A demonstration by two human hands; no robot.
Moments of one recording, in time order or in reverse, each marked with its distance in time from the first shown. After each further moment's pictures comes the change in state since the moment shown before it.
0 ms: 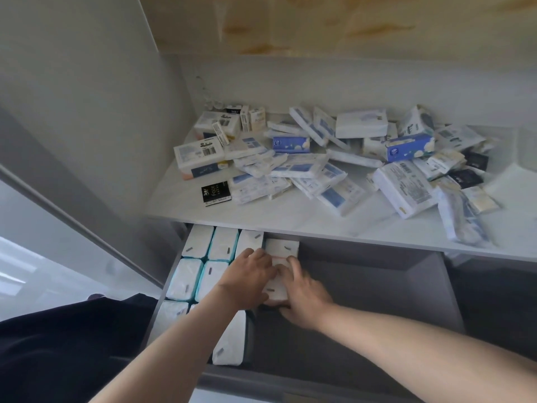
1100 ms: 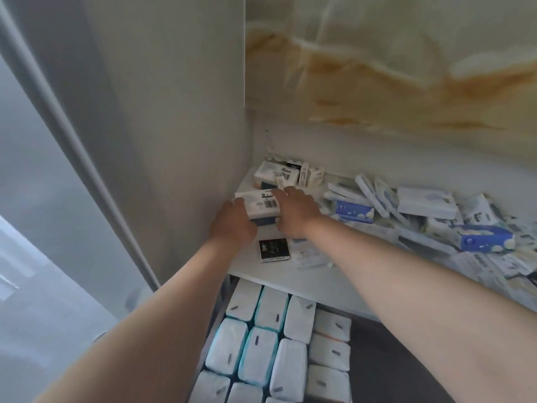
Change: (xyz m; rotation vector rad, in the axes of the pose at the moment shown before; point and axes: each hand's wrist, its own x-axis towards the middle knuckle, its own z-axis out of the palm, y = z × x) left_hand 0.012 -0.221 -0.076 -0.710 0.341 -0.904; right_hand 0.231 -0.109 -0.213 -0.187 0.203 -0.051
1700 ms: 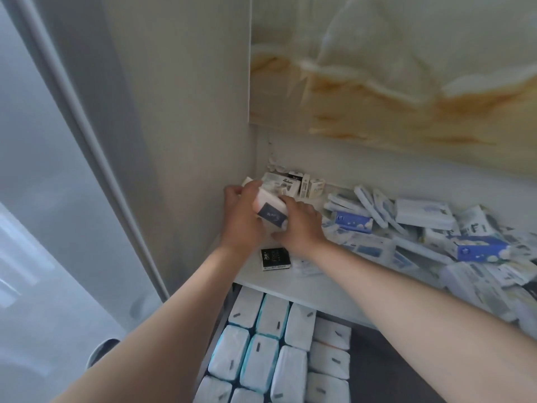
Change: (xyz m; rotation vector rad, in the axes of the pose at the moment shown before) left_hand -0.024 0.027 -0.024 -0.499 0.333 0.283; right_hand -0.022 -0.003 0.011 0.358 0.266 0.065
